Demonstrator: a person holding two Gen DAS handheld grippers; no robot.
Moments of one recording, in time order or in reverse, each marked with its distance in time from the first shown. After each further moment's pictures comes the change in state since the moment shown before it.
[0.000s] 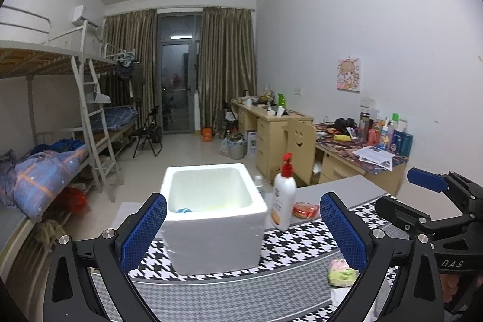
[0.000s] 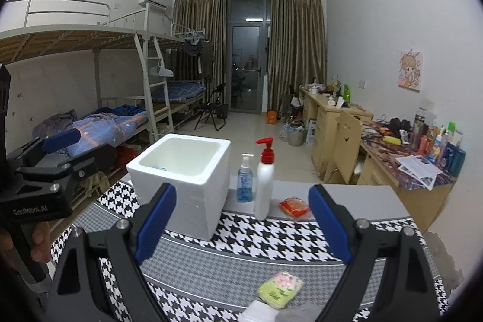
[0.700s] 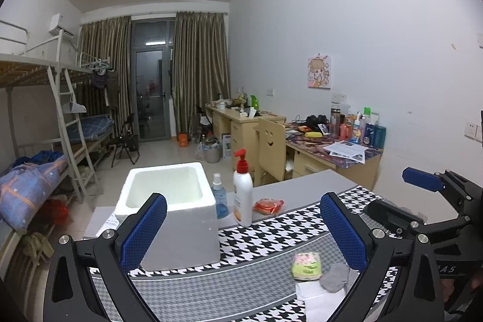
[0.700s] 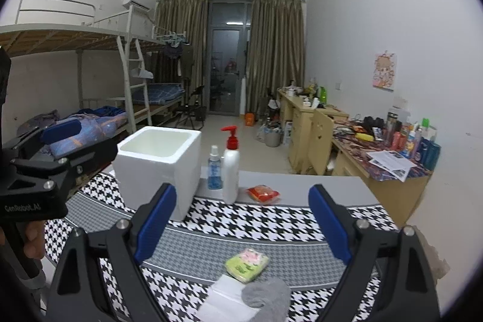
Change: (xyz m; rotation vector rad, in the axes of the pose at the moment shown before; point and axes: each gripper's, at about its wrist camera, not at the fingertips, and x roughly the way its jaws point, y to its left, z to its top) left arm -0.017 -0.047 -0.008 0.054 -0.015 -0.108; right arm -0.047 -0.025 -0.029 0.020 -0.018 -0.111
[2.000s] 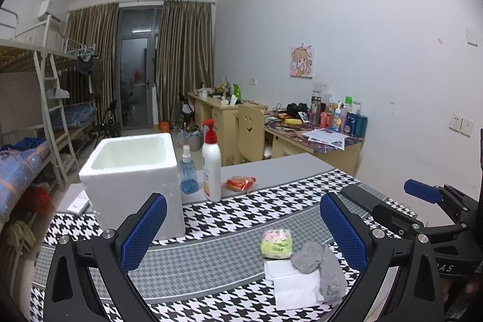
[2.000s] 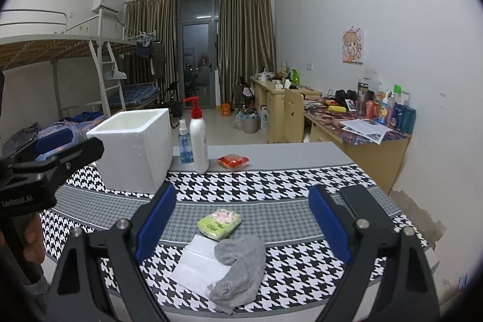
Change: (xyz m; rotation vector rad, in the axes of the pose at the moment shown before) left arm 0.003 -0.027 -0.044 -0.025 0.046 -0.094; right arm -0.020 -0.033 -0.057 0.105 0.053 -0.083
